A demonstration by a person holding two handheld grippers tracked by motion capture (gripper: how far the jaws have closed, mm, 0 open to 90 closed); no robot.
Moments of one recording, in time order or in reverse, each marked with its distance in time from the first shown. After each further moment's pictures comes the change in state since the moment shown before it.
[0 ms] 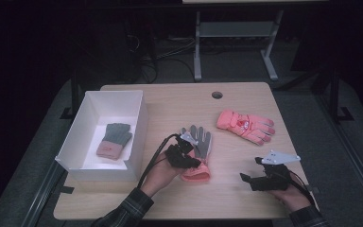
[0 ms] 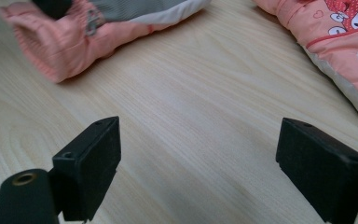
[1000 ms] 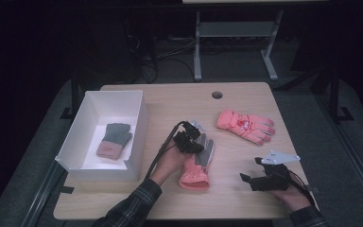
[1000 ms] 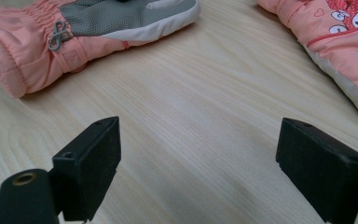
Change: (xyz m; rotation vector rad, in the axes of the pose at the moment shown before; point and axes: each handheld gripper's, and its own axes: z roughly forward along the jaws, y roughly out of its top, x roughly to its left) left arm 0.035 0.043 0.025 0.028 0.142 0.018; right arm 0.000 0.000 0.001 0.006 0.001 -0.002
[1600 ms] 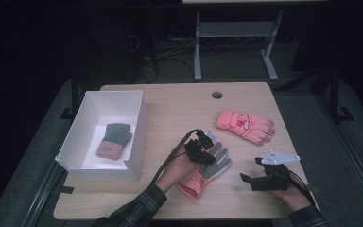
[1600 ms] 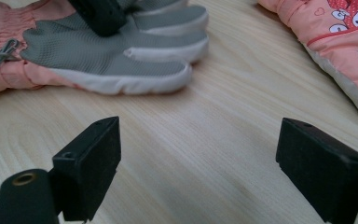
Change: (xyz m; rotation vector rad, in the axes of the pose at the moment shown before) left arm -0.047 0.008 0.010 0.030 -0.122 0.098; right arm 0.000 0.000 0.000 0.001 -0.001 -0.001
